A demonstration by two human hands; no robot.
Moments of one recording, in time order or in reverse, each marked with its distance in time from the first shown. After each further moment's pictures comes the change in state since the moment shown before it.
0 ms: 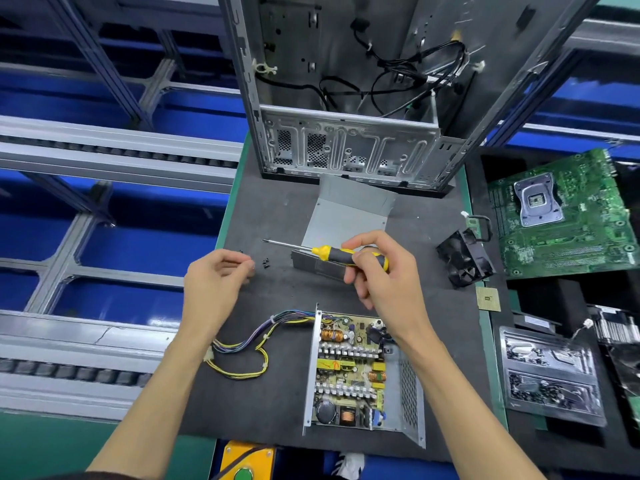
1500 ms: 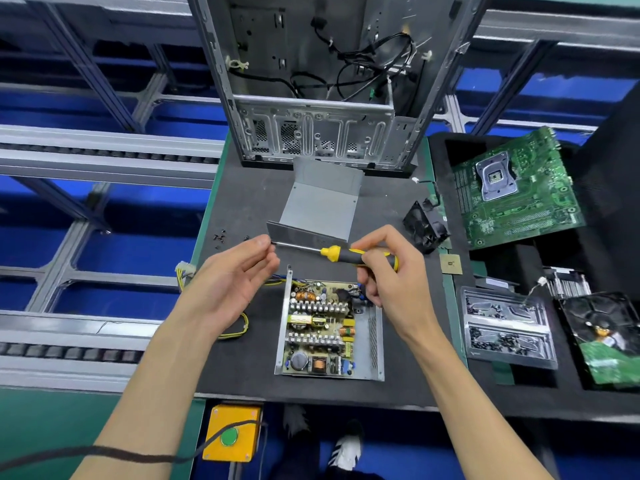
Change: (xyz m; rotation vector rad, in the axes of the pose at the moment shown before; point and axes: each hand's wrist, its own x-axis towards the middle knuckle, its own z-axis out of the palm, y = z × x) left_hand -0.085 0.060 0.014 -0.874 -0.418 -0.393; right_hand -0.068 -0.003 -0.051 -0.006 0.035 -0.092
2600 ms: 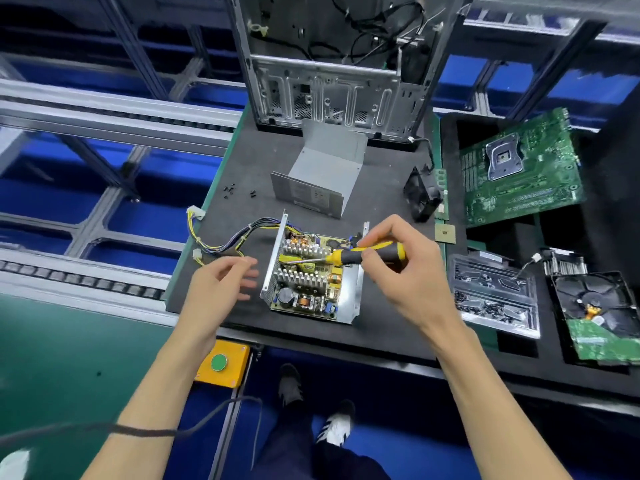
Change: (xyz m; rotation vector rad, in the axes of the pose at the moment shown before) left_hand -0.075 -0.095 -0.038 0.681 0.430 0.275; right_hand -0.071 -0.006 -0.046 -0.155 -0.191 -0.196
